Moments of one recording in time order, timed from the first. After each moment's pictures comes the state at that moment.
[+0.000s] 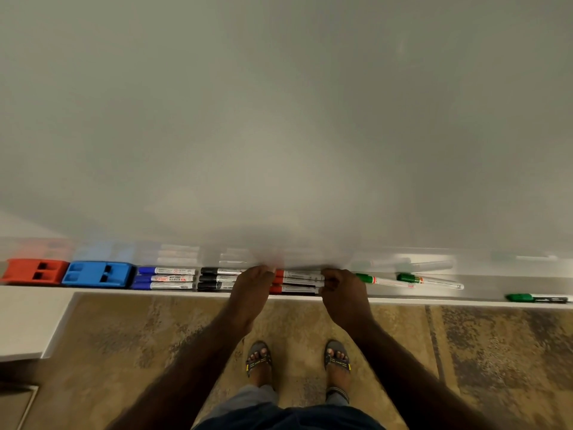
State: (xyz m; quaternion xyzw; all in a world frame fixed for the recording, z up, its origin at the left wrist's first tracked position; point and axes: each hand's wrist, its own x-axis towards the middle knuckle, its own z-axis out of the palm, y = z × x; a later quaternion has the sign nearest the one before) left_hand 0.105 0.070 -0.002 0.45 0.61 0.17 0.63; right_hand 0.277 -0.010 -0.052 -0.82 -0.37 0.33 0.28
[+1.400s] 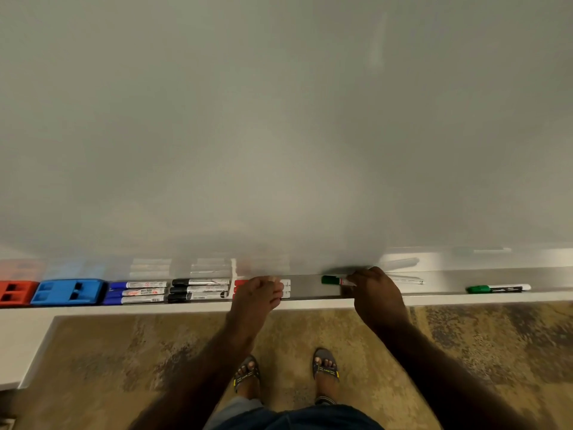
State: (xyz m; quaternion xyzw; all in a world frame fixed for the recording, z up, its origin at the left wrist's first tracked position) left_hand 0.154 0.027 -0.003 0.40 0.57 0.21 0.69; right_hand 0.396 -0.073 -0.058 -0.81 -0.57 0.10 0.09
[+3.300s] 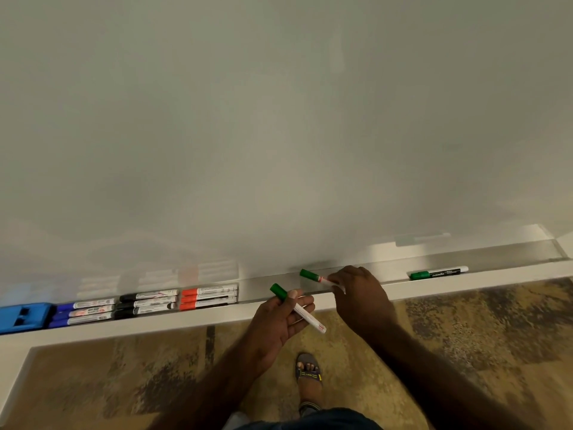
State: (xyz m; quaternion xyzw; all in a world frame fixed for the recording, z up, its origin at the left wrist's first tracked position) left_hand 0.273 -0.062 -0.043 0.31 0.44 0.15 0.83; right_hand 0.464 -0.137 -0.038 -0.82 -0.52 0.14 0.18
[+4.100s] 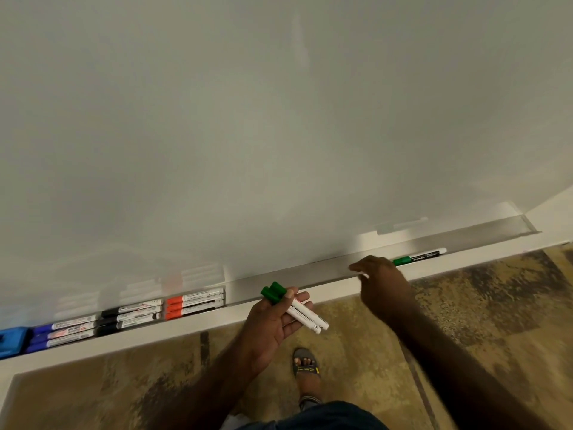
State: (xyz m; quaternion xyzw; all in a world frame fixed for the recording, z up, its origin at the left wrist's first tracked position) left_hand 0.285 -0.070 -0.035 0.29 0.42 0.14 0.85; right_hand 0.519 -0.181 -0.036 -0.86 -0.45 0.16 0.19
